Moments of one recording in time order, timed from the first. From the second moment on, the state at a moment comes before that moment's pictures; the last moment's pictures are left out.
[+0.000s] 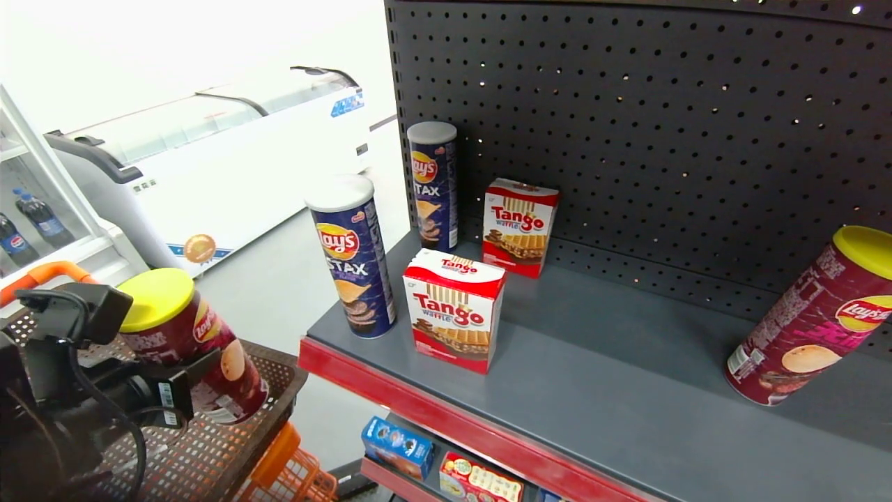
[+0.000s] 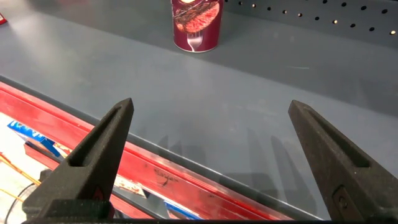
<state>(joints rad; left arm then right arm) -0.03 1.33 -0.30 -0.74 -0.04 0.02 0.00 0.01 0.00 0.00 0.00 0.00</state>
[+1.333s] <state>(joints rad) -0.52 1.03 -0.40 -0.63 -0.07 0.01 0.00 0.01 0.00 0.00 0.00 0.00</state>
